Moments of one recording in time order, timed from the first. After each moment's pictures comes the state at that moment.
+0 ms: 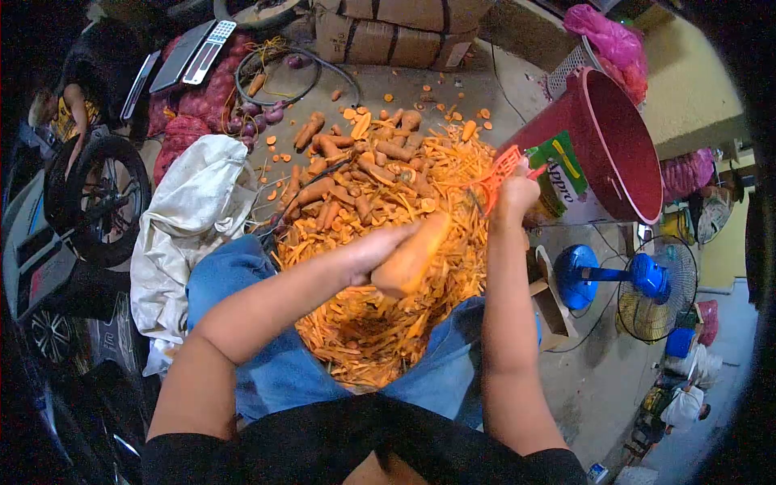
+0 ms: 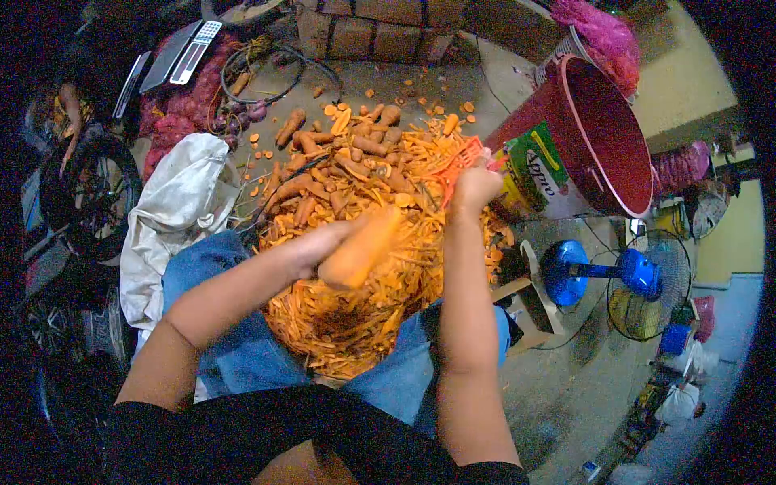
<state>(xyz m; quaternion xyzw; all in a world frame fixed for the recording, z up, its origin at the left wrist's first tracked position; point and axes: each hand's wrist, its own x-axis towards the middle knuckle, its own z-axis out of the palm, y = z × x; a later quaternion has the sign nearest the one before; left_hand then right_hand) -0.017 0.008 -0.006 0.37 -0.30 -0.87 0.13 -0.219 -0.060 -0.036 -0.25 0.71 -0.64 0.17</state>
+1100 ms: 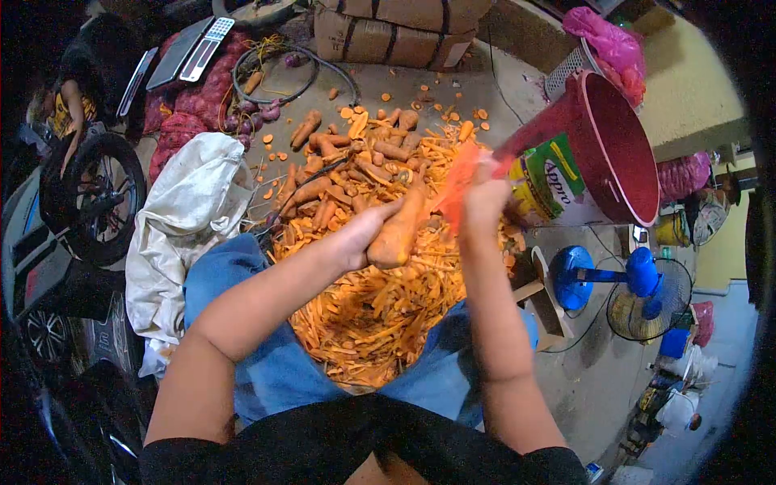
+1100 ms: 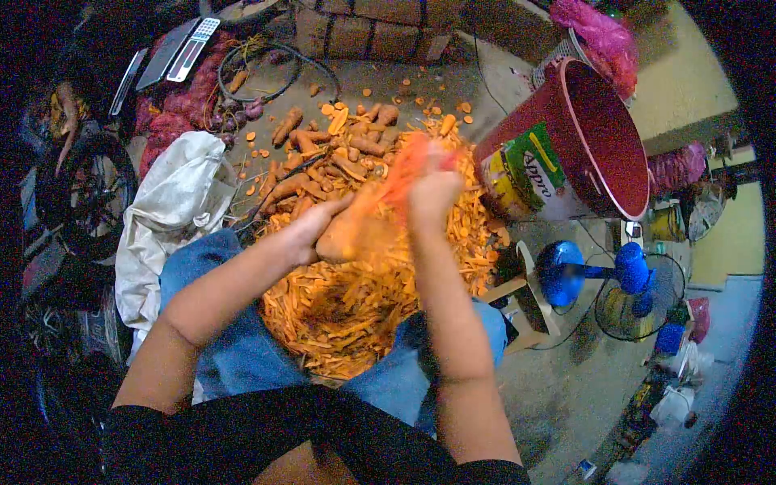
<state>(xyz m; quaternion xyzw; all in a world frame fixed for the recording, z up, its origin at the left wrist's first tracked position) -0.015 -0.014 -0.025 0.40 -0.16 -0.88 0.19 -0.158 -0.033 0.008 -0.37 0.68 -0.57 0.26</state>
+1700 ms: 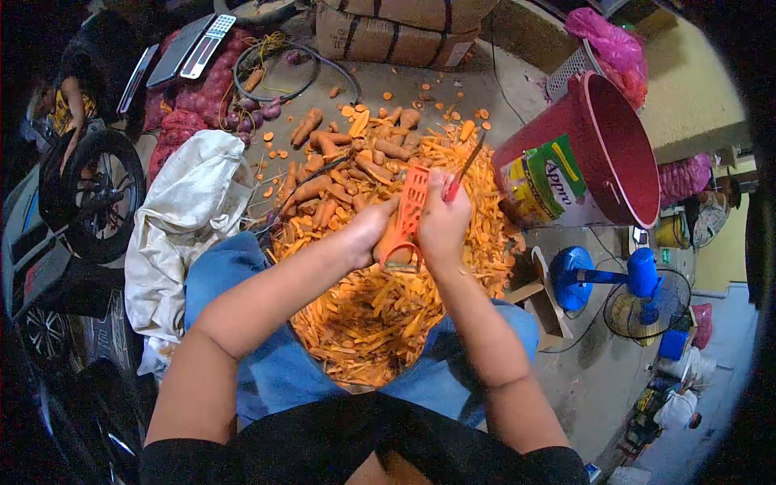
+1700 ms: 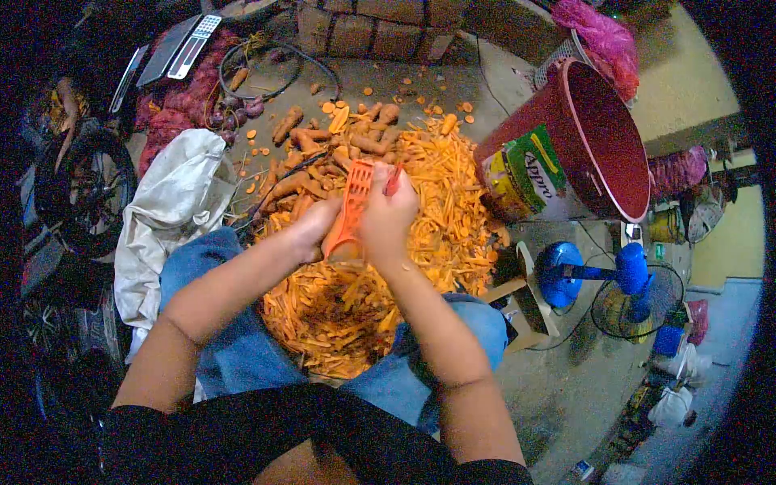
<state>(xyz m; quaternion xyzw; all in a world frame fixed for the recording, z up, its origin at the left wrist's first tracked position) -0.020 -0.014 -0.010 0.41 -0.13 -0.87 0.24 -0.123 -0.018 -0.010 -0.43 0.61 -0.61 0.27</state>
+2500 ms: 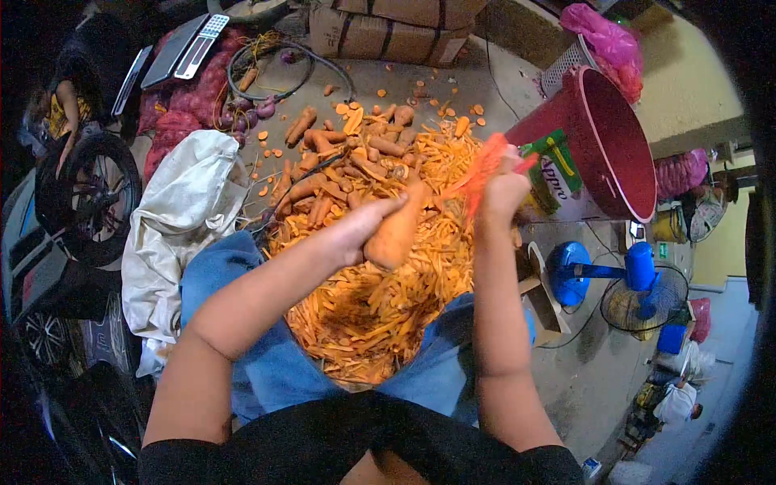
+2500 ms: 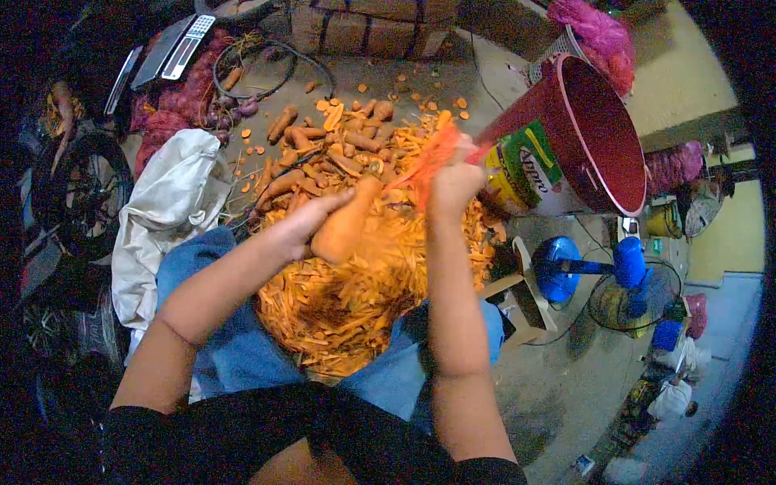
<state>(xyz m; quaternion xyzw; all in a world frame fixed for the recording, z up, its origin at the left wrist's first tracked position) -0.014 -0.016 -0.018 0.39 -0.19 -0.89 0.15 -0.189 -0.047 -0.003 -0.32 0.60 -0.68 0.25</state>
